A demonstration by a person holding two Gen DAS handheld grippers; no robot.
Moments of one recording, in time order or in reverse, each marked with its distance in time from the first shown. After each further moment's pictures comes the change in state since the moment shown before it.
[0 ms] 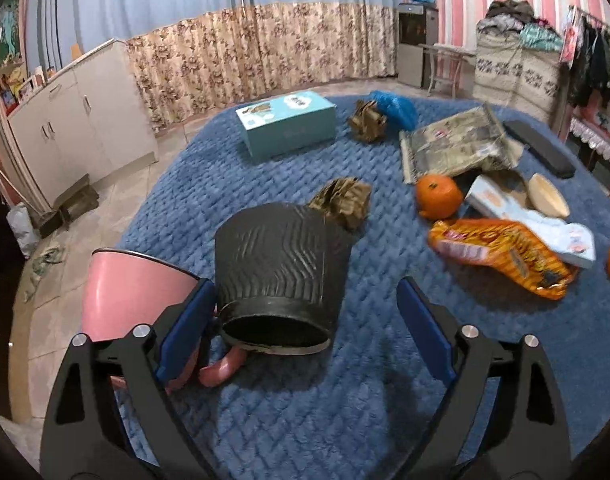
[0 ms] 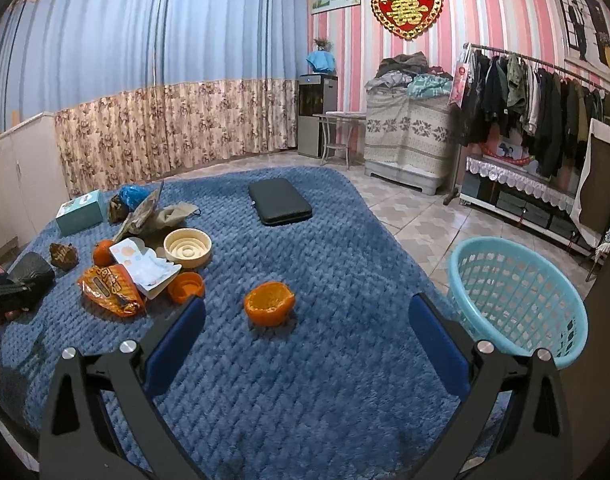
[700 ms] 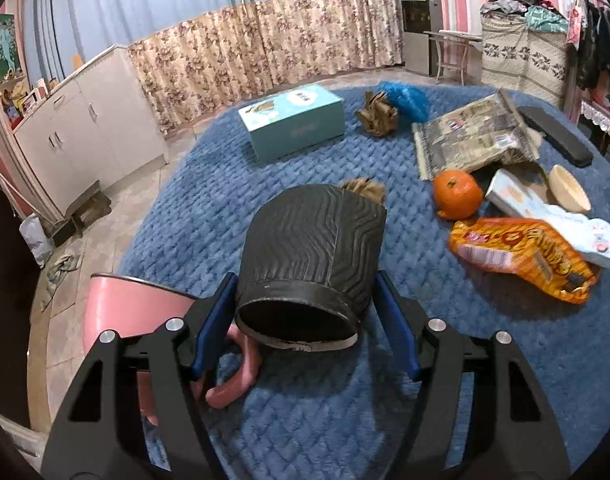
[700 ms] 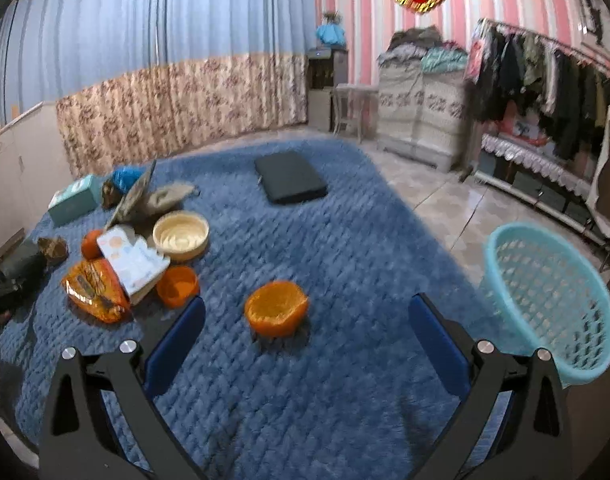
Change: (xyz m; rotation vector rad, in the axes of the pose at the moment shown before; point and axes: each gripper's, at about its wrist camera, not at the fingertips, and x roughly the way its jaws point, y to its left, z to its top) left arm 0.012 -0.003 0.010 0.031 0.013 0.028; right arm 0.068 0.008 -0.002 -0.010 0.153 0.062
